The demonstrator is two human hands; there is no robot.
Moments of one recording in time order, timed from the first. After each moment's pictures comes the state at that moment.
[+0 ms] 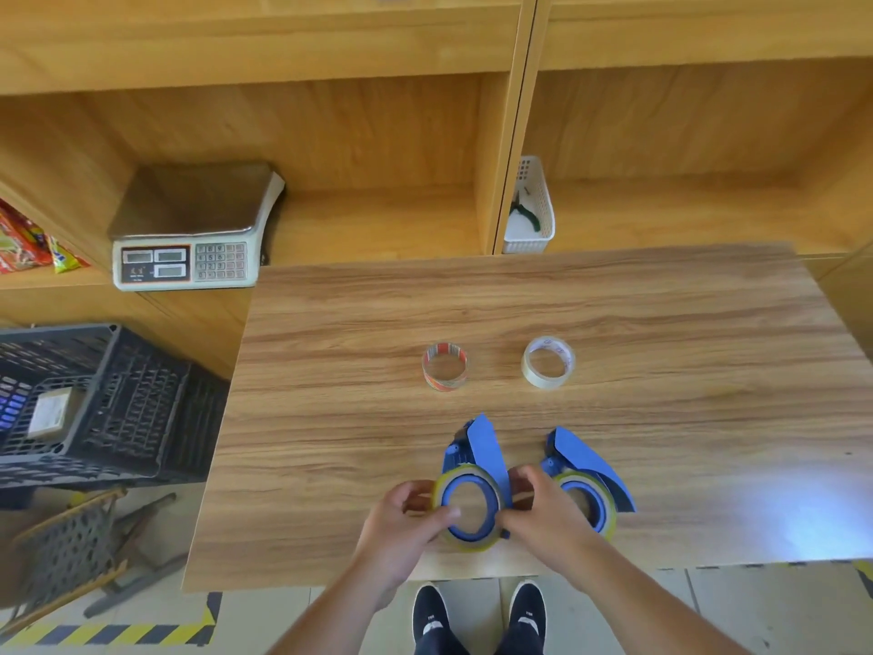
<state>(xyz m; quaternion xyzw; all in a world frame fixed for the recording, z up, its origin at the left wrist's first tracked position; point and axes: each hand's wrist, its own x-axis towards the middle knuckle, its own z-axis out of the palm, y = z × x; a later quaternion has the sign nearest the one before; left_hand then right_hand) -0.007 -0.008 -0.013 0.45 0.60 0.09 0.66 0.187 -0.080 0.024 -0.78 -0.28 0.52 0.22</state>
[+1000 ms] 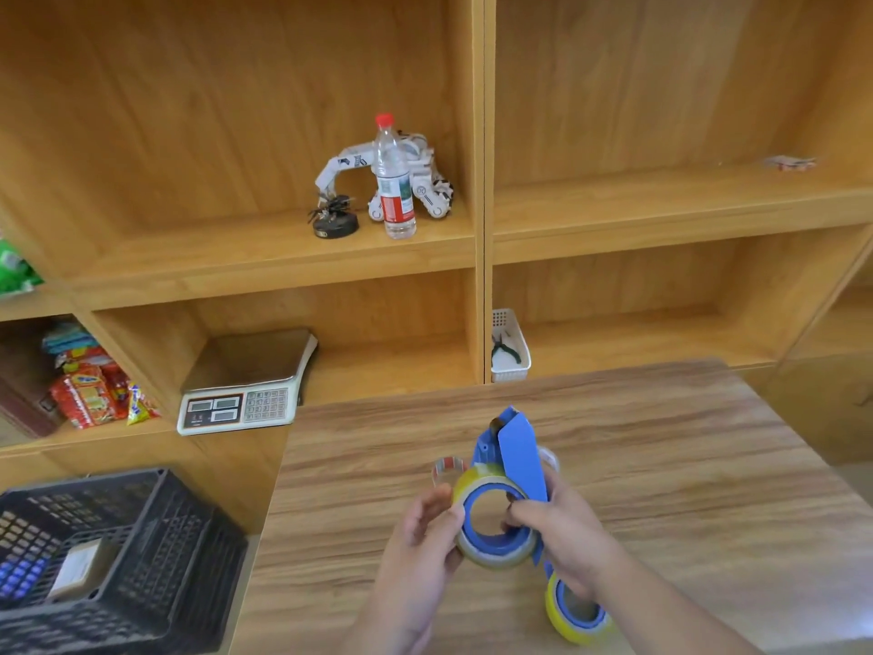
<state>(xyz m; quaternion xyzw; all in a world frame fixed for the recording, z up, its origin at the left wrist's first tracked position) 0.015 -0.033 0.179 0.39 0.45 0.33 0.73 0.181 -0.087 0.189 -0.58 -0.24 0.54 0.56</state>
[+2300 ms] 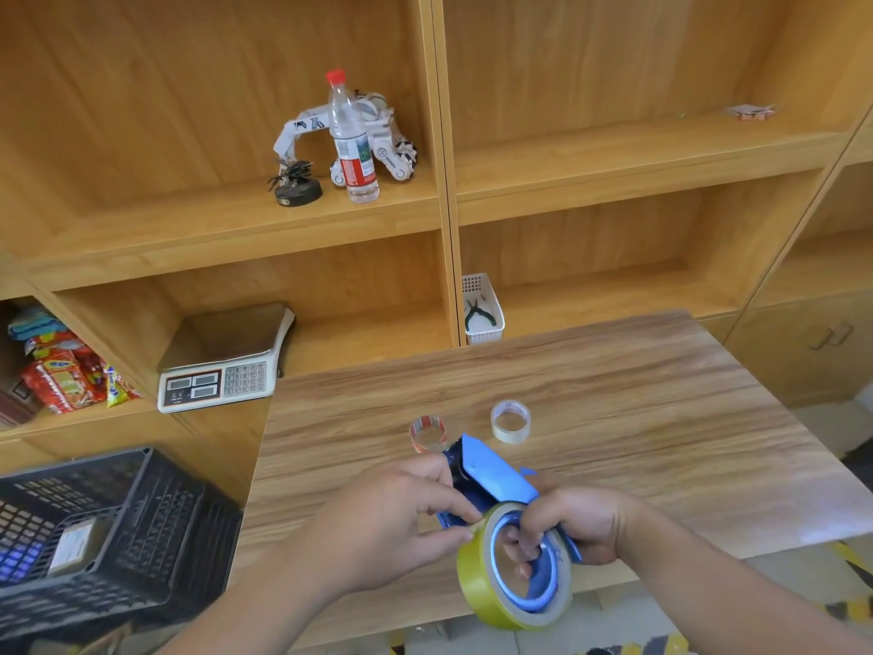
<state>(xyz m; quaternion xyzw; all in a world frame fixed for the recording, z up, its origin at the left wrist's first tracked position) -0.011 -0.047 0.256 0.94 0.19 0.04 0.29 0.212 -0.149 0.188 -0.47 -0.34 0.75 0.30</state>
